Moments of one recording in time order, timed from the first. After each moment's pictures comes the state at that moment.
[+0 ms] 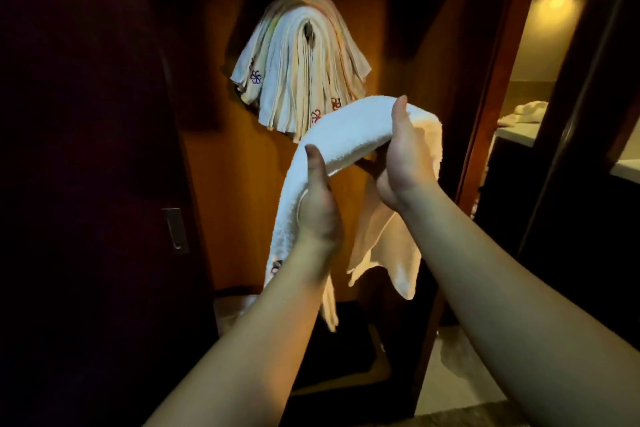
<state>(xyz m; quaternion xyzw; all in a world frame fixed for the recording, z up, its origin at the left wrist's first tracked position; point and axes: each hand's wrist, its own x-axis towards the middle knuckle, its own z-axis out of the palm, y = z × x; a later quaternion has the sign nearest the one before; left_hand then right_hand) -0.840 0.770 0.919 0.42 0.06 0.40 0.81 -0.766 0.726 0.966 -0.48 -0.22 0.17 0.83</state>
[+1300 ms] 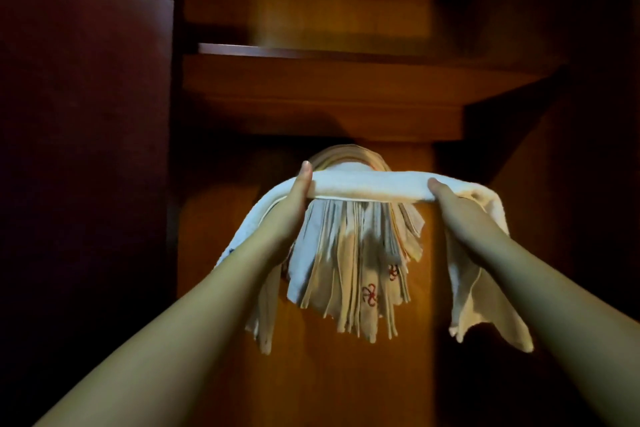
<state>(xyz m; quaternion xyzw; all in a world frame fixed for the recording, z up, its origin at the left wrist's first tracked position) -0.713 1.104 1.100 0.70 0.09 0.37 0.61 -0.547 0.921 1.102 -0.74 -0.26 -0.06 0.61</state>
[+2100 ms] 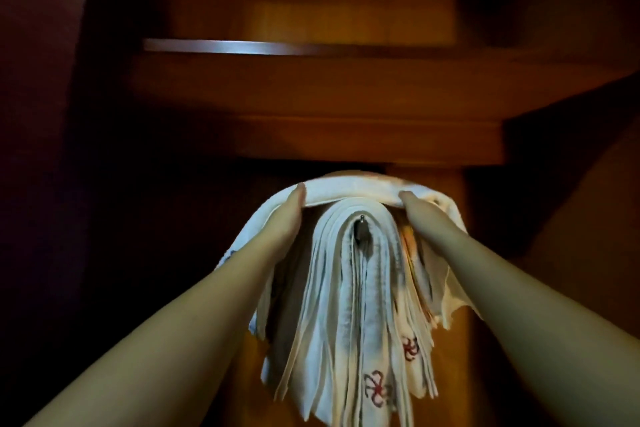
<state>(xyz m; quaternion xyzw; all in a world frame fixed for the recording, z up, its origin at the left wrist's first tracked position) -0.540 1.245 1.146 0.65 0.19 0.45 0.59 -0.396 1.064 1.169 -0.74 -0.34 -0.05 0.58</state>
